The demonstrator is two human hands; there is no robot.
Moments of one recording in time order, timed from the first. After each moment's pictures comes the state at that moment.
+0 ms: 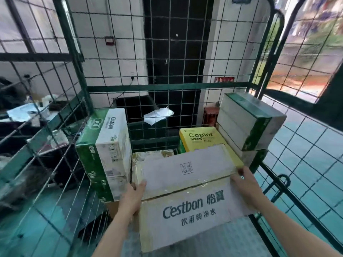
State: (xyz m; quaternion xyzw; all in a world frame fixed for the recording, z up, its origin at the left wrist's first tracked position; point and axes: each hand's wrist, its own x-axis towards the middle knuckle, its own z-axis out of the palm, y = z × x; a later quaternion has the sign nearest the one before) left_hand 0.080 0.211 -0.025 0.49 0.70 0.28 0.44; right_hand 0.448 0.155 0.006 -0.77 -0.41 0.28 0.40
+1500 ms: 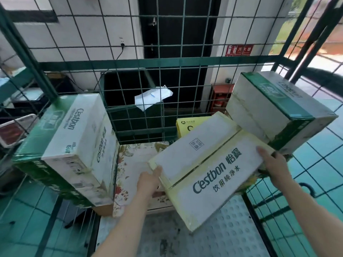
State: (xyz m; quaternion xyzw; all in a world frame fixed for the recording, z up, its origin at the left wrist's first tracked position) left_hand 0.237 0.401 -0.066 0.36 0.71 0.29 0.53; right_hand 0.608 0.351 -0.024 -0.76 -0.24 0.34 0.51
